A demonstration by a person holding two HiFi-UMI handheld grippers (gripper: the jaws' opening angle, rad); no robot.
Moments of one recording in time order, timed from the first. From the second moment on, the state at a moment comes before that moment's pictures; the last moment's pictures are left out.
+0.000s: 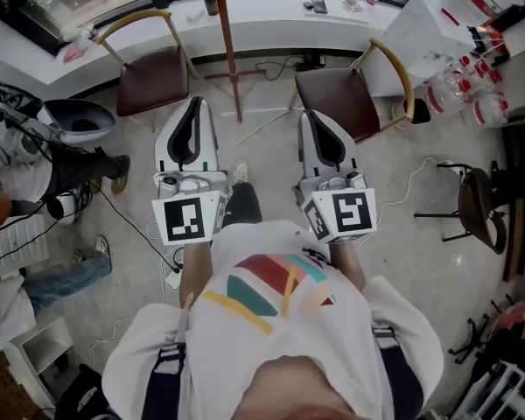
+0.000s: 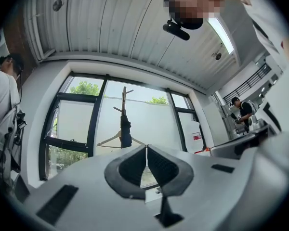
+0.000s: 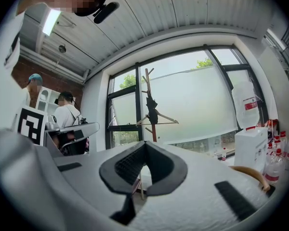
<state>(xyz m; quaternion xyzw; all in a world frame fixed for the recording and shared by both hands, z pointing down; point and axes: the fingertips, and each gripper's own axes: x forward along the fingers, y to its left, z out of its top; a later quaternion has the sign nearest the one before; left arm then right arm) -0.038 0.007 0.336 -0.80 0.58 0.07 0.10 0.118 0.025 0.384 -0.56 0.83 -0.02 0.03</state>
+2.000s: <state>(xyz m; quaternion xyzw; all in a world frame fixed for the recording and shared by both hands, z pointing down) -0.082 -0.280 0.320 -0.81 0.58 0.06 0.08 0.050 -0.278 0.376 -0.54 0.84 -0.05 -0.01</state>
